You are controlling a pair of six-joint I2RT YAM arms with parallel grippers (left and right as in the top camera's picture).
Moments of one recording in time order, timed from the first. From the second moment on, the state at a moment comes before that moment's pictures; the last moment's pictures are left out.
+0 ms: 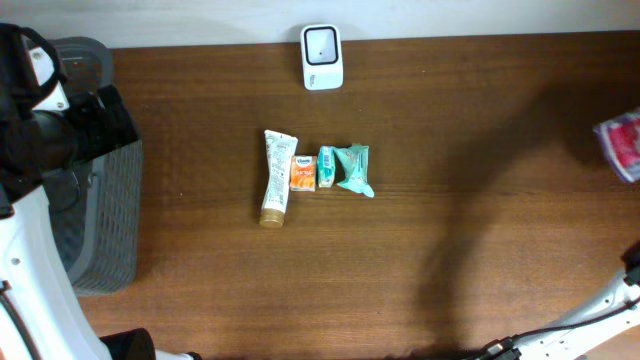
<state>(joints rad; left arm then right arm) 0.17 1.62 2.35 -1.69 -0.02 -0.23 -0.96 2.39 2.17 -1.08 -0.62 0.52</state>
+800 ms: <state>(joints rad) 0.17 1.62 2.35 -1.69 -0.02 -0.23 -0.24 2.09 2.01 -1.36 -0.64 -0.02</state>
